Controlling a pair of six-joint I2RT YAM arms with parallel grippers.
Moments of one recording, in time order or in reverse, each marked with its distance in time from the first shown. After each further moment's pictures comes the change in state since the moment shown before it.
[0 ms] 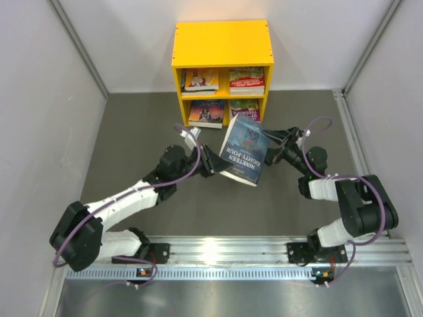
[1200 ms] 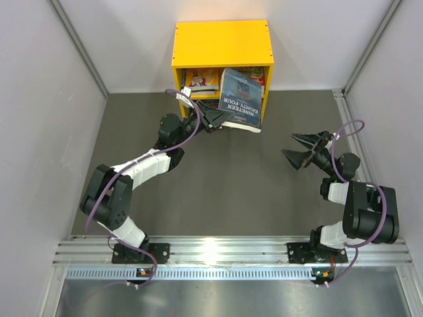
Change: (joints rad) left arm 0.200 0.390 0.380 0.406 0.116 -0.177; right arm -0.436 -0.052 -0.053 0.071 -0.420 0.071
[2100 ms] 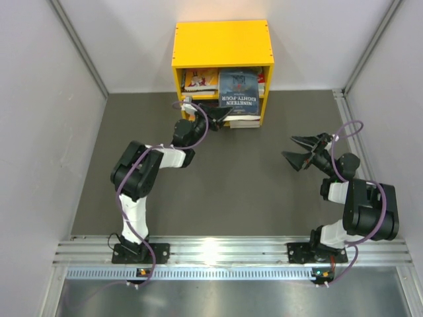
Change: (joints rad) left arm 0.016 0.395 0.069 0.346 -0.208 -0.279; right arm -0.014 0.027 -0.006 0.000 -0.031 -0.025
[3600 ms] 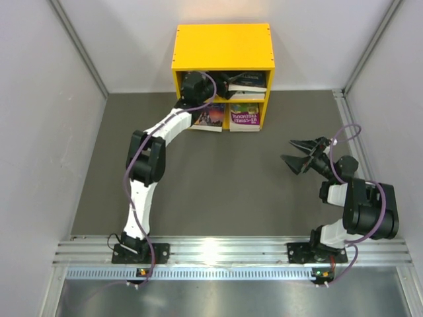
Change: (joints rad) left arm 0.055 0.283 0.867 -0.769 0.175 0.097; right arm 0.000 0.014 -0.036 -0.001 0.000 -0.016
